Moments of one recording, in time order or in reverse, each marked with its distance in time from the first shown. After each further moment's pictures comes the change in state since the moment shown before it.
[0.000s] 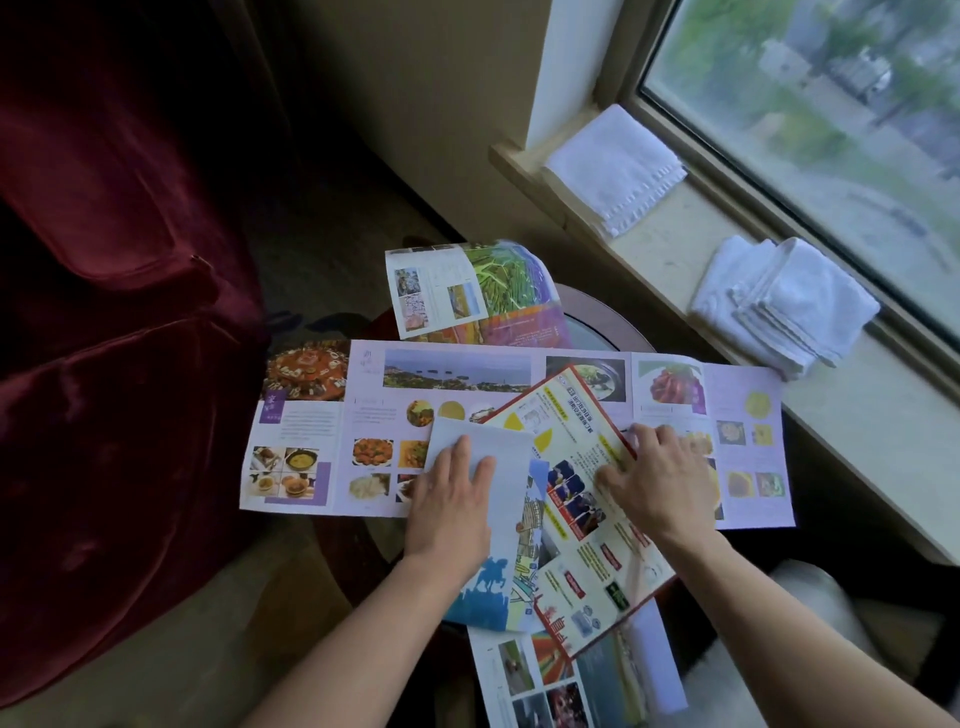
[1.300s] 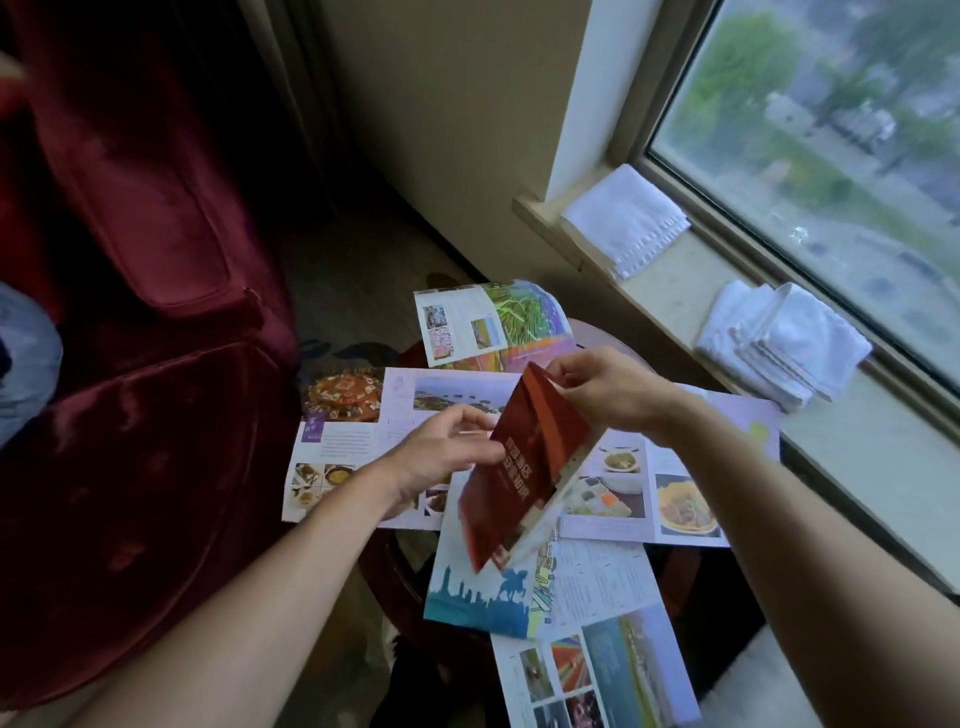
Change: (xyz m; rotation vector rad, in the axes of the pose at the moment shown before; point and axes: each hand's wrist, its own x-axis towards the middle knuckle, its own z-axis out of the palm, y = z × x) left_hand 0.007 -0.063 -0.125 -1.389 -0.337 -0.085; right_hand 0.027 -0.125 -0.154 0.662 -0.576 -0.347
